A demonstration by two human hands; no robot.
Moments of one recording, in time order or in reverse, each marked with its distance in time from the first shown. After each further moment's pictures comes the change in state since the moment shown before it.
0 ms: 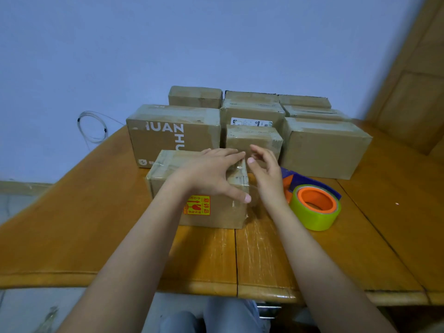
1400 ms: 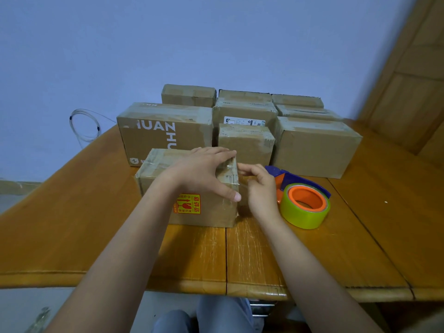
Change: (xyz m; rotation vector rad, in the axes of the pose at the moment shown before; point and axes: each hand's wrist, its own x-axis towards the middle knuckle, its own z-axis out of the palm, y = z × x) left_hand -0.001 0.005 -0.003 -0.060 0.012 -0.022; right_hand -0.025 -0.009 -0.001 -0.073 0.048 0.082
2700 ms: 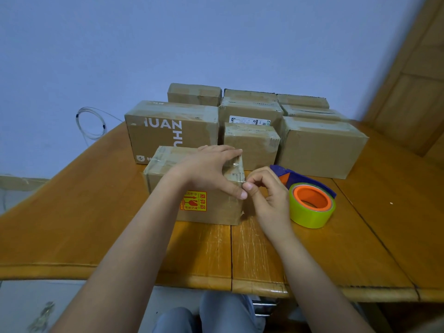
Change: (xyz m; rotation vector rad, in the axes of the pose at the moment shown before) left_hand -0.001 0.000 0.000 -0.007 0.023 0.010; right_hand -0.031 -0.010 -0.013 -0.077 -0.054 -0.434
